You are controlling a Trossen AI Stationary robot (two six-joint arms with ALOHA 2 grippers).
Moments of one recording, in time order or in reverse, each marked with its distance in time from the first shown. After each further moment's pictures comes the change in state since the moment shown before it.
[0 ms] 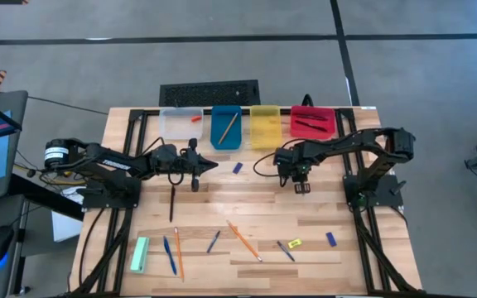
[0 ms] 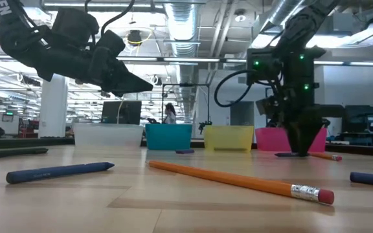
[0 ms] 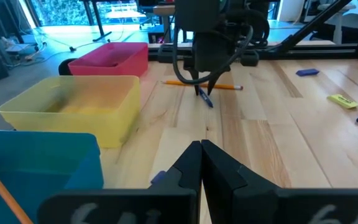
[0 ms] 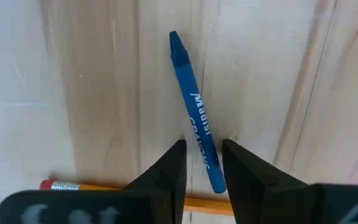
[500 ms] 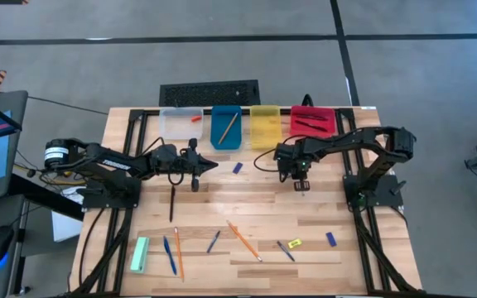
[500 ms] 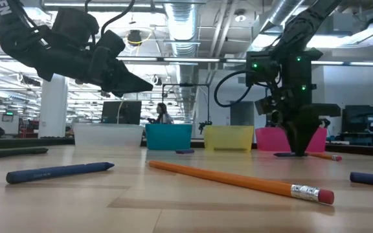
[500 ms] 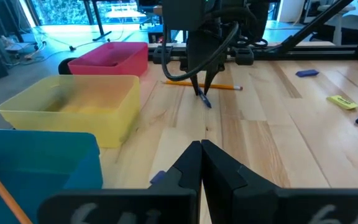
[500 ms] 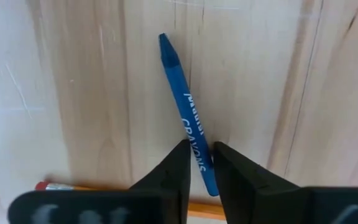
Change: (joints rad) left arm 0.000 0.000 0.000 0.000 0.001 -0.007; right arm -0.046 0.002 0.000 0.016 -0.051 -0.028
